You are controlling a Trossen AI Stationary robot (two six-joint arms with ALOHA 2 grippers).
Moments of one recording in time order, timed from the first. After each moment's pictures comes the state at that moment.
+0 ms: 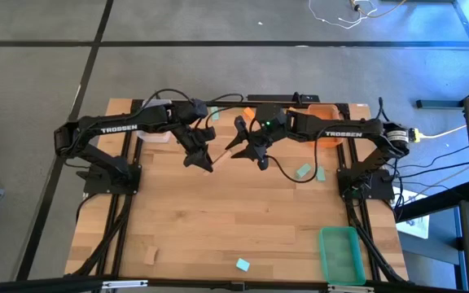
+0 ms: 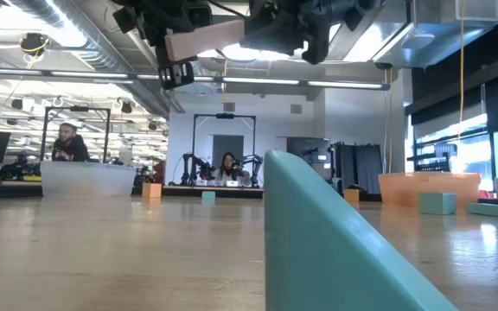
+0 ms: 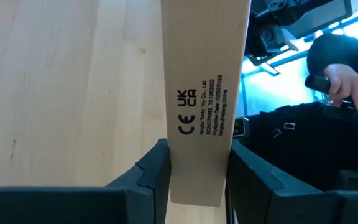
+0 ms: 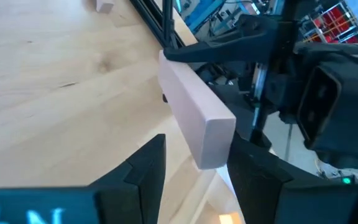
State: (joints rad) left arm 0.36 1.38 1.11 -0.56 0.83 -0.26; right arm -0.19 1.63 1.30 -0.17 -0.43 -1.03
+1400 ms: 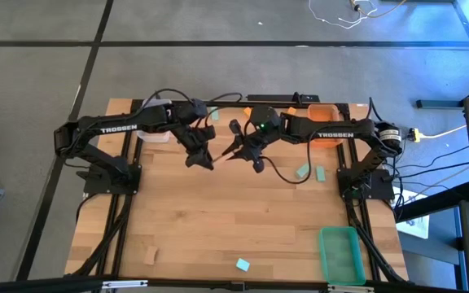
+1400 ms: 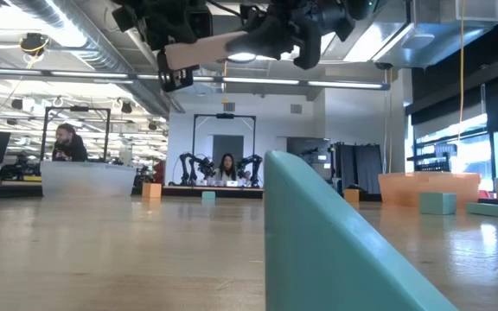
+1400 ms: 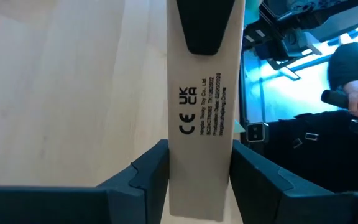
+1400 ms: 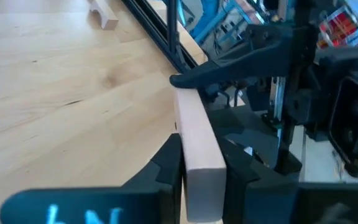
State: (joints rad) left arm 0.36 1.38 1.11 -0.56 0.74 -0.25; right arm -0.19 1.69 1.30 -0.08 -0.47 -0.94
